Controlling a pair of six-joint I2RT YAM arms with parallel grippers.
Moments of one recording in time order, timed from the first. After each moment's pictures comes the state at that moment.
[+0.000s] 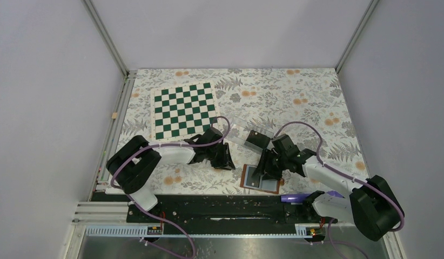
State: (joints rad) left arm -0.80 1.66 0.76 -0.02 0.34 -0.88; right arm 0.57 1.17 0.48 -0.41 -0.33 0.85
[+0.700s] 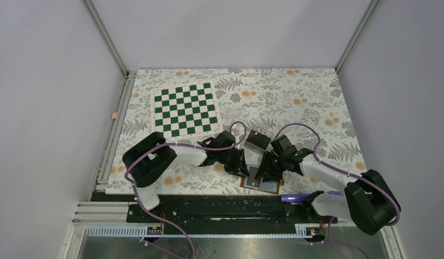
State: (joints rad) left arm -0.91 1.79 0.82 0.13 0.50 -0.88; right arm 0.57 1.21 0.48 -0.44 -0.30 0.84
